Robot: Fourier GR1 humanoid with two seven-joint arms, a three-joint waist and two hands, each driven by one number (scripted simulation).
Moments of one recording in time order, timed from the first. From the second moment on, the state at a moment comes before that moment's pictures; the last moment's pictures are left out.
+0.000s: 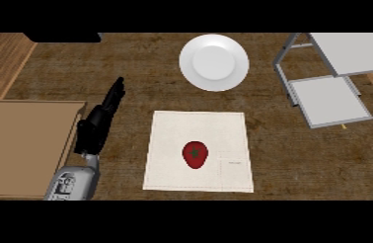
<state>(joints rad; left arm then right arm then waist) -0.19 0.06 -0.02 -1.43 -0.16 -0.02 0.02 -0.61 -0.60 -0.33 -1.79 0.70 0.12 0.45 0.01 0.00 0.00</state>
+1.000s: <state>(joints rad) -0.17 0.07 -0.02 -1.45 -0.16 -0.03 0.02 -0.82 -0.54 -0.42 -1.18 0.53 -0.20 0.02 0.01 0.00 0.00</state>
